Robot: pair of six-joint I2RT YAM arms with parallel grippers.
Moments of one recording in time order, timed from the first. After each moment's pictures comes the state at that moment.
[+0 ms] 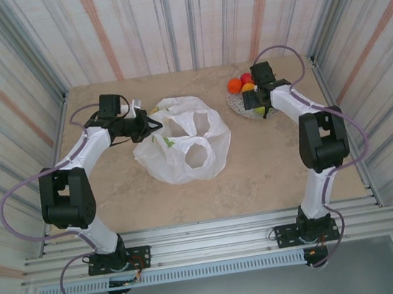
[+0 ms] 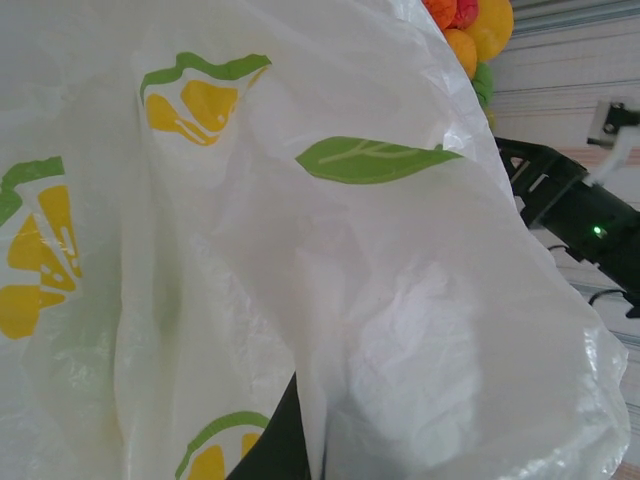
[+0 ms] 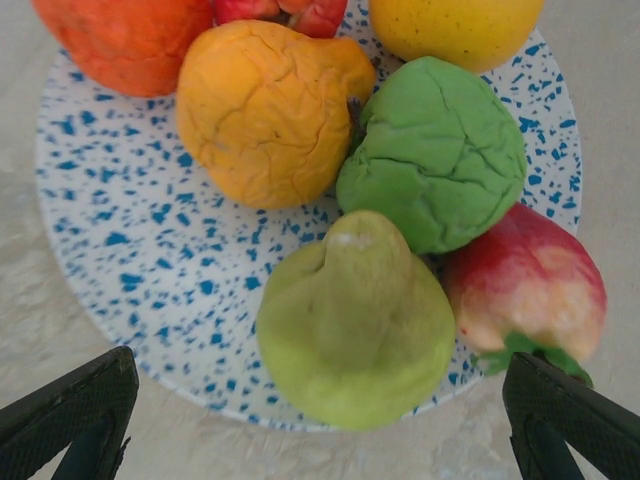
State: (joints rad) left arm -0.16 1.67 1.23 -0.45 0.76 -0.63; right arm 0.18 1.95 1.48 -0.50 0.24 0.08
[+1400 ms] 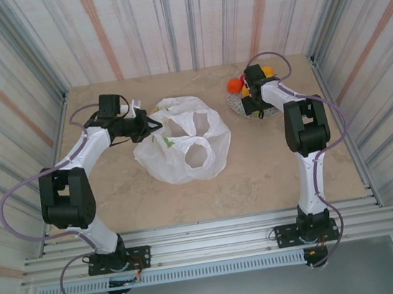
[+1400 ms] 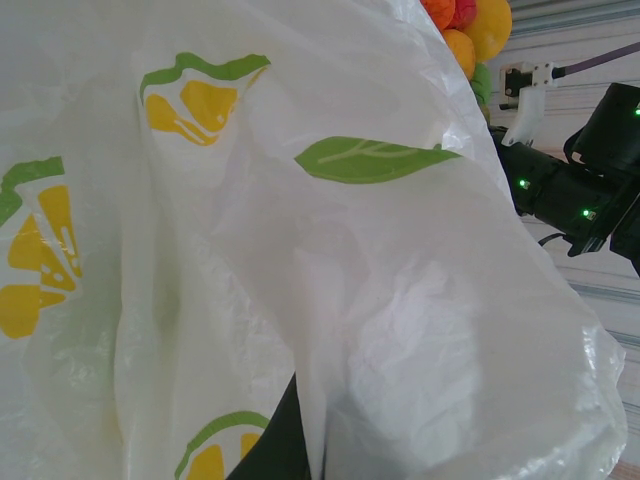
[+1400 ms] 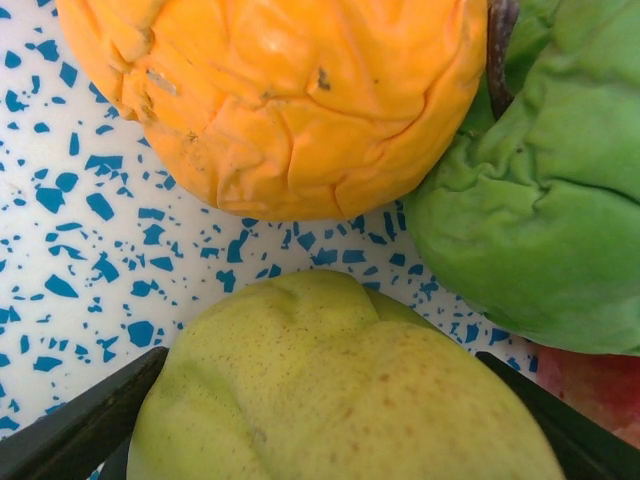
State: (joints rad) left arm -0.16 1.67 1.23 -0.45 0.77 -0.63; right arm 0.17 2.19 1.68 -0.63 0.23 -0.01
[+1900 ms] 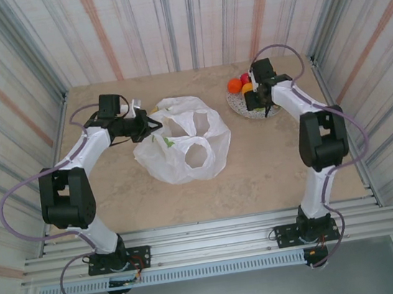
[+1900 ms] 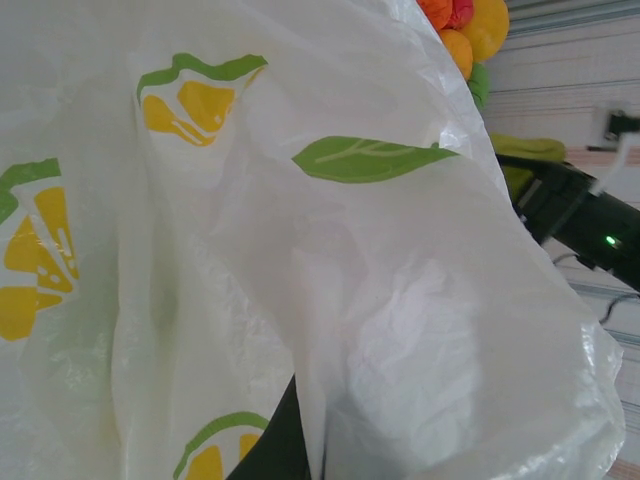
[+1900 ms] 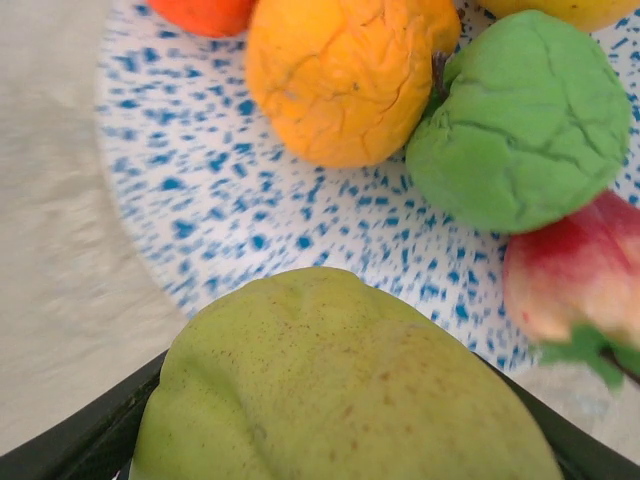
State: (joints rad) left arm -0.16 1.67 1.23 -0.45 0.77 -0.63; right arm 0.18 1.88 1.49 -0.62 0.08 0.05
